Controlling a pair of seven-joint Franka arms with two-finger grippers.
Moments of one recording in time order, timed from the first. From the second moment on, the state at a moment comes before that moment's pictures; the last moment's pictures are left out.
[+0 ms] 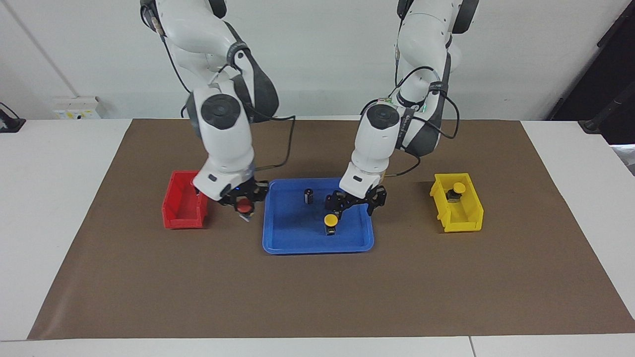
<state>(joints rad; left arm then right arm) -0.60 0.44 0.00 -1.64 -0.01 2.29 -0.69 0.01 0.31 0.25 -1.54 -0.14 1.77 0.11</state>
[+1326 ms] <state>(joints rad) -0.50 0.38 0.04 -1.45 -0.02 1.86 -0.62 -0.27 0.11 0.25 -2.10 -0.12 2.20 -0.18</state>
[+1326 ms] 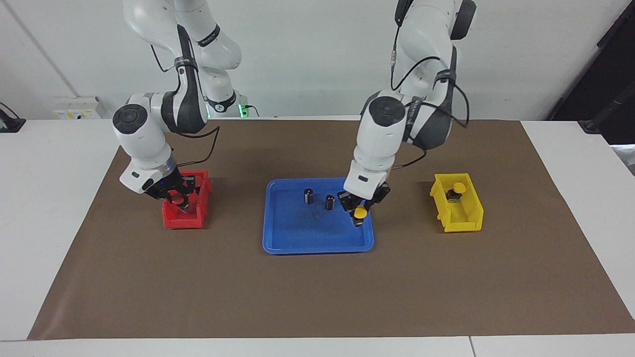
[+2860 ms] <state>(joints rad) -0.09 0.09 0.03 -2.12 -0.02 2.30 -0.09 -0.27 0.14 0.25 -2.08 -0.10 2.19 -0.15</state>
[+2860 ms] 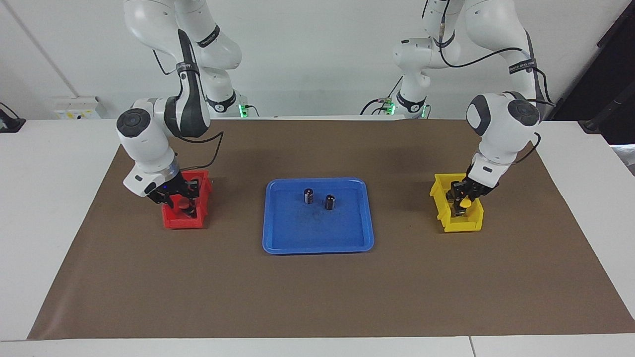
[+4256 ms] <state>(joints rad) -0.09 -0.10 0.02 -1.79 -0.02 1.76 -0.05 -0.19 -0.02 0.19 -1.62 -0.06 1.48 -0.17</state>
